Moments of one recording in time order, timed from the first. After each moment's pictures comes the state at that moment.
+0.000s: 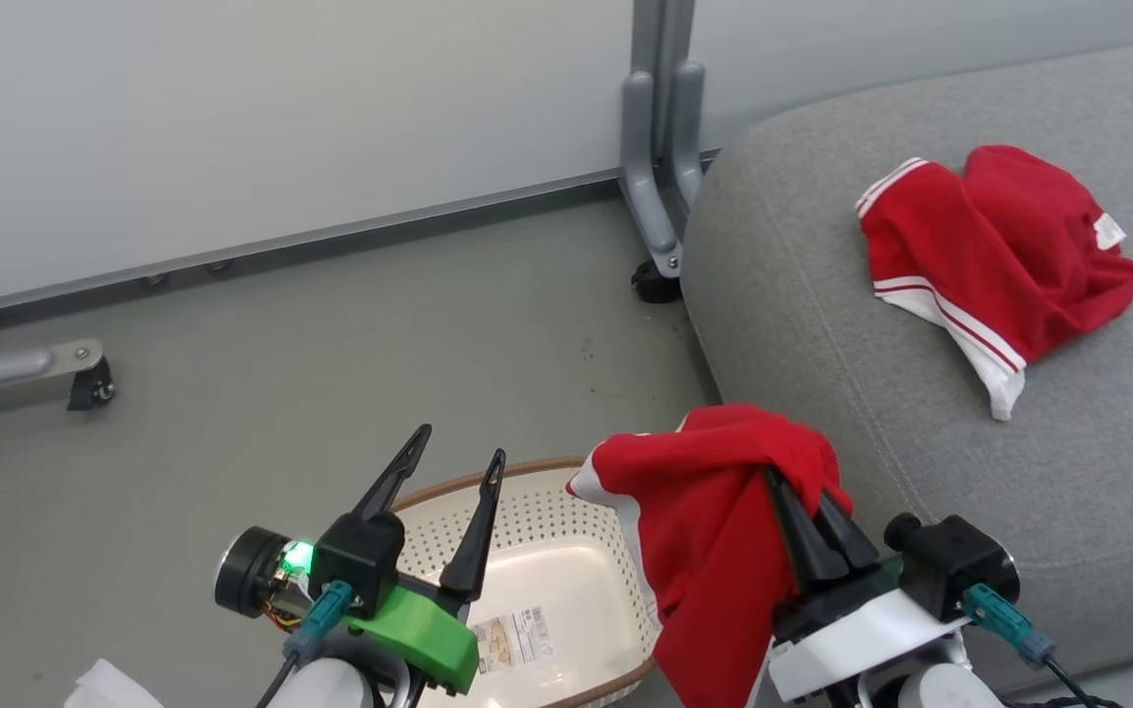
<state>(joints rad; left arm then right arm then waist) -0.25 0.28 -0.67 0.22 -0.40 0.12 -0.26 -0.02 -0.05 0.29 0.07 0.22 0.13 -0.26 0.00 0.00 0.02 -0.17</state>
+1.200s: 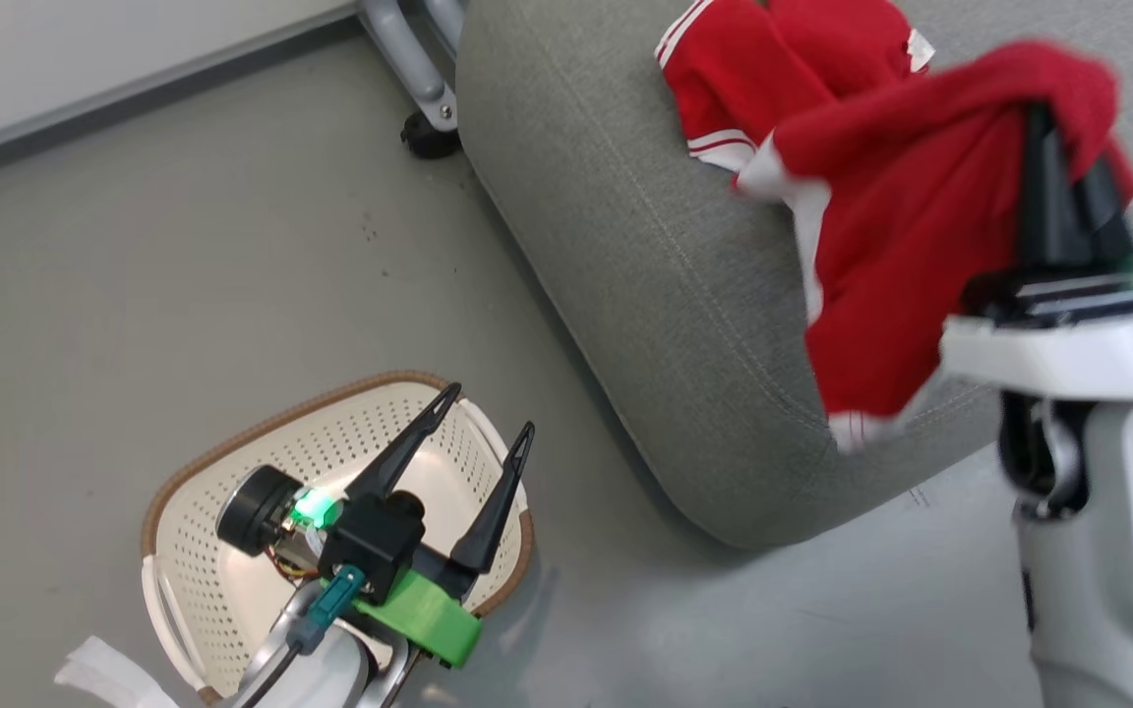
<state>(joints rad) -0.26 0.27 -0.59 0.17 -0.22 -0.04 -0.26 -0.39 -0.05 -0.03 -0.09 0.15 0.13 -0.26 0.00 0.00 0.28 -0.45</state>
